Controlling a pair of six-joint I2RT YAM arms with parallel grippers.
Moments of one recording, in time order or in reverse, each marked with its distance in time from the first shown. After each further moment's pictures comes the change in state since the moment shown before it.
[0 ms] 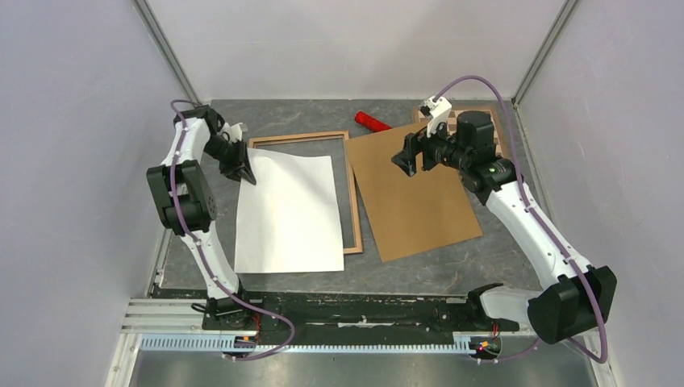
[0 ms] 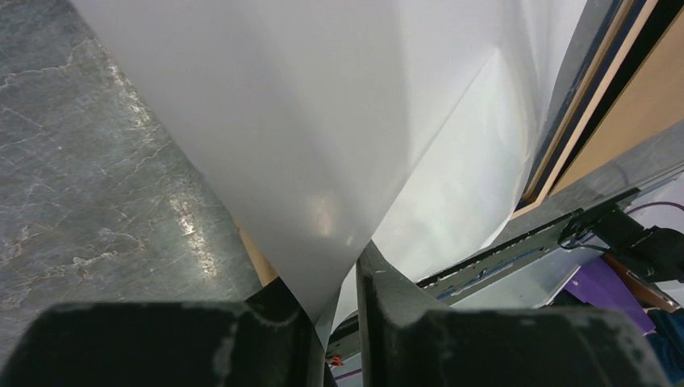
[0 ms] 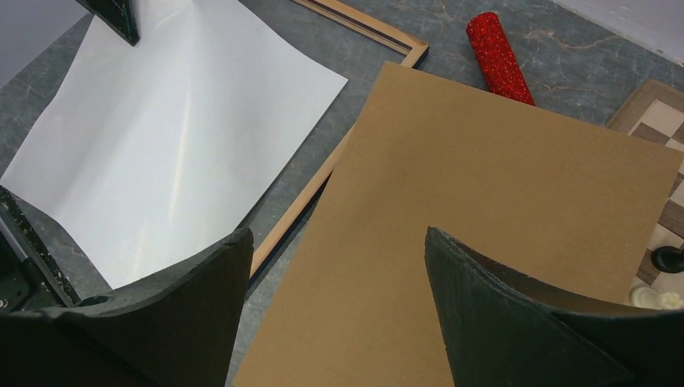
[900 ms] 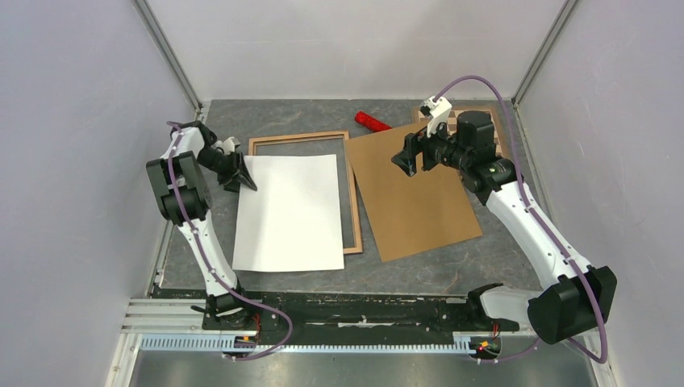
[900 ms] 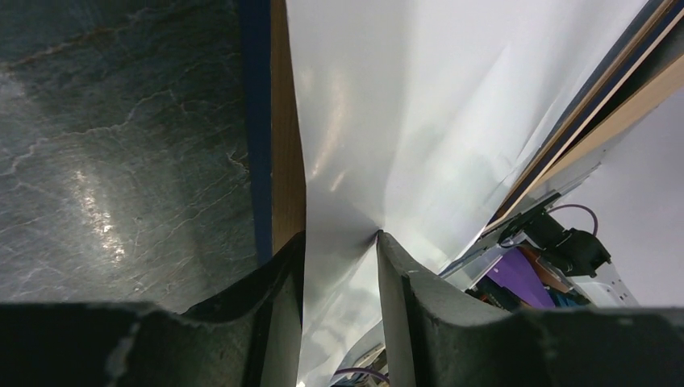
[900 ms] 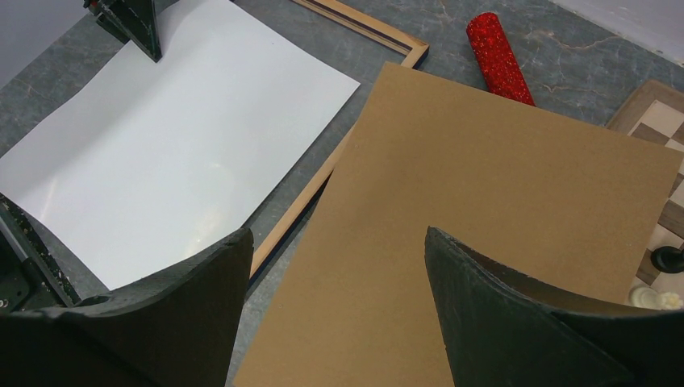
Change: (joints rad) left arm 0.098 0.178 0.000 0.029 0.103 -0.035; right arm 0.000 -0.001 0.000 0.000 -0.002 0.000
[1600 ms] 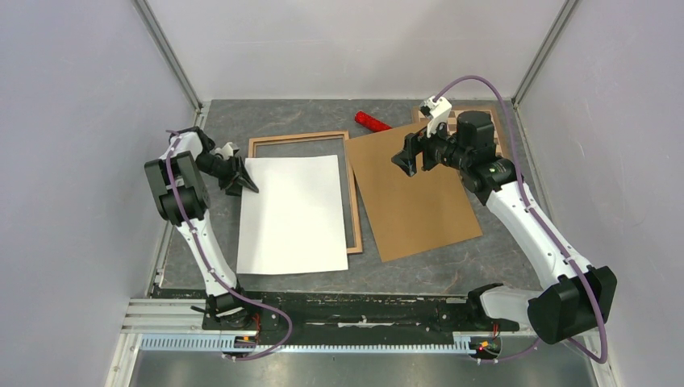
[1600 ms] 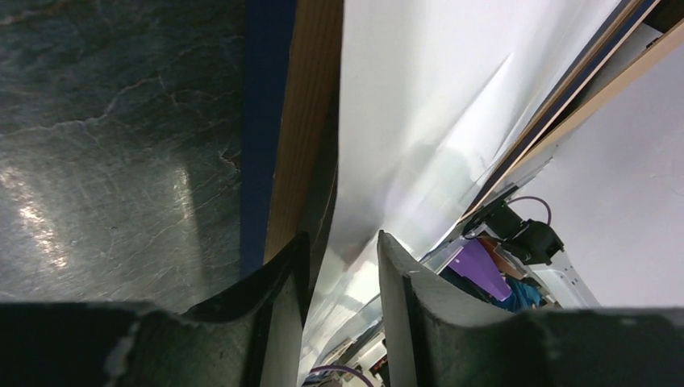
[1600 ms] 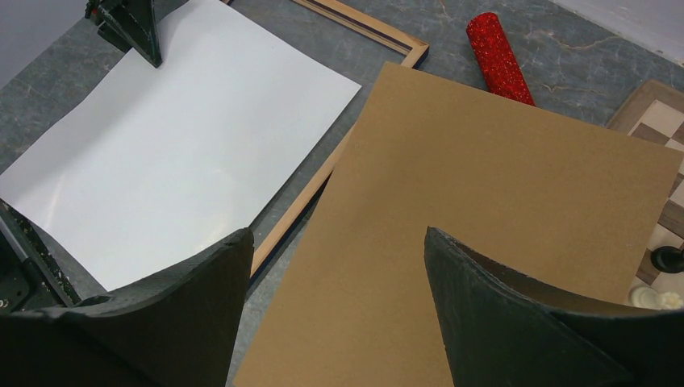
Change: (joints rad) left arm 0.026 0.017 -0.040 0.006 0.082 -0.025; right arm 0.000 0.000 0.000 0.000 0.000 0.000
